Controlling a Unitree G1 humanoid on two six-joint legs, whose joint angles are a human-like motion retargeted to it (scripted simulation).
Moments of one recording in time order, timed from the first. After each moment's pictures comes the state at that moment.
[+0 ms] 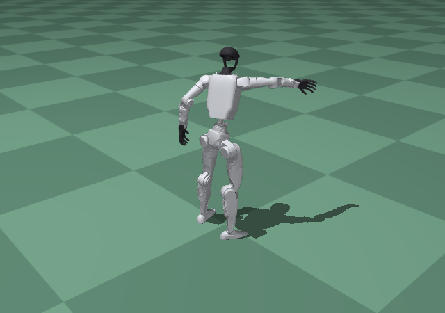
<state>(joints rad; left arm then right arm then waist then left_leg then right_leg) 0.51 0.50 -0.12 0.63 -0.52 -0.24 0.03 -1.44 -1.33 1.40 0.98 -0.84 -0.03 -0.01 0.36 -0.16 0.20 -0.14 0.14 0.36 -0.09 0.02 -0.26 -0.18 -0.11 -0.37 -0.01 0.08 0.26</state>
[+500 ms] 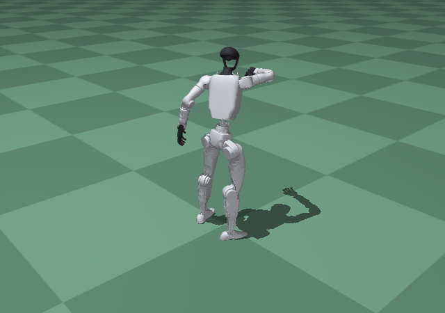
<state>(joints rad) 0.53 0.49 -0.02 0.59 -0.51 -0.19 0.03 -1.83 -0.98 1.40 0.16 -0.69 -0.09 -0.06 0.43 -0.16 0.20 -0.13 0.16 0.34 -0.09 0.02 -0.26 -0.17 -0.10 -0.37 0.00 0.07 0.26</state>
